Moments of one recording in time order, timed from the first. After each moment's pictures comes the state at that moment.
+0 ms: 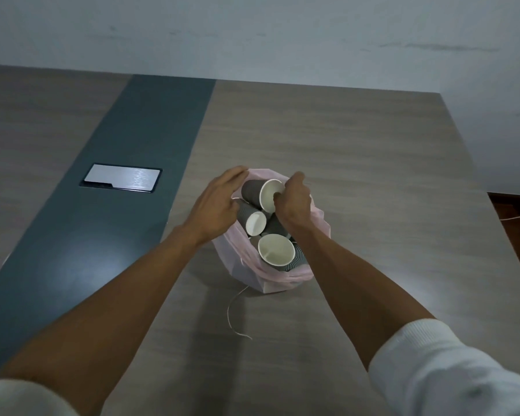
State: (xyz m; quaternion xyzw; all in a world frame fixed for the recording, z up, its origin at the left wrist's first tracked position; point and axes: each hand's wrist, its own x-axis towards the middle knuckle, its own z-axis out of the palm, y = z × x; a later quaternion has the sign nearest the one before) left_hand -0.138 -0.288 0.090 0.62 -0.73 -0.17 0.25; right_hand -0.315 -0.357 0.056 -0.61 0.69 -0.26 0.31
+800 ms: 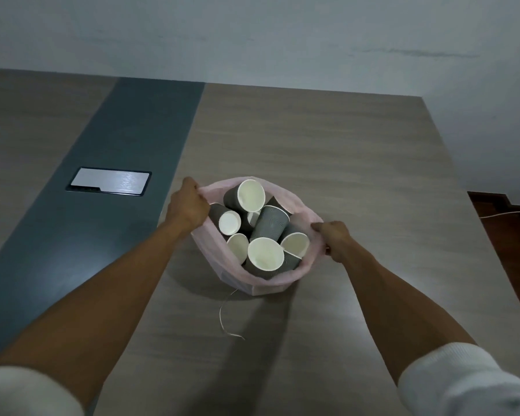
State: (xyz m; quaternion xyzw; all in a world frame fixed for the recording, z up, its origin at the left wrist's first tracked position) left_hand -0.109 -0.303 0.074 0.81 -0.47 -0.25 0.24; right_hand -0.439 -0.339 0.007 -0.31 0.74 -0.25 0.55
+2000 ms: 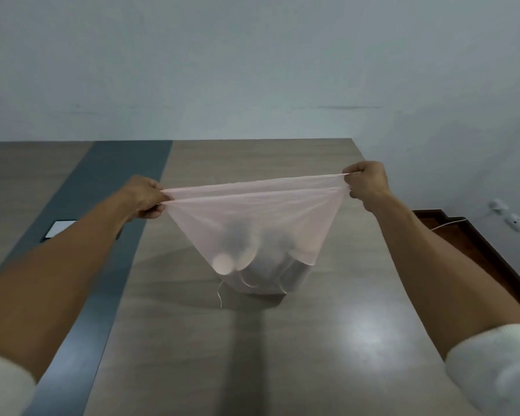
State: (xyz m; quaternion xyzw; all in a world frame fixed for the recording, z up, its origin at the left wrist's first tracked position) left_hand -0.115 -0.293 0.215 0.76 -0.43 -0.39 0.29; right_hand -0.569 -0.341 0.213 -0.47 0.74 -0.40 0.28
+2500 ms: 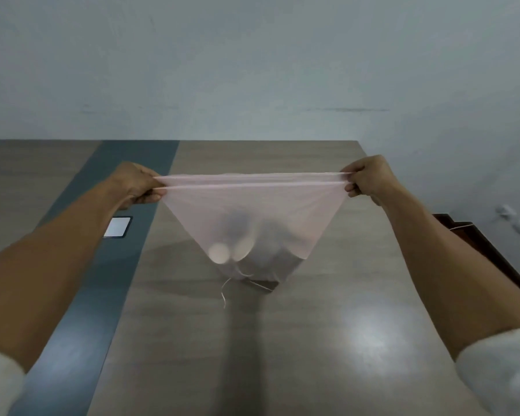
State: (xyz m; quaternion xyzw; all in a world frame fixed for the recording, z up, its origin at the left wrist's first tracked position) left_hand -0.094 -0.296 0.240 0.73 -0.41 -0.40 0.37; right_hand -0.561 -0.343 0.236 -0.52 0.70 -0.37 0.33
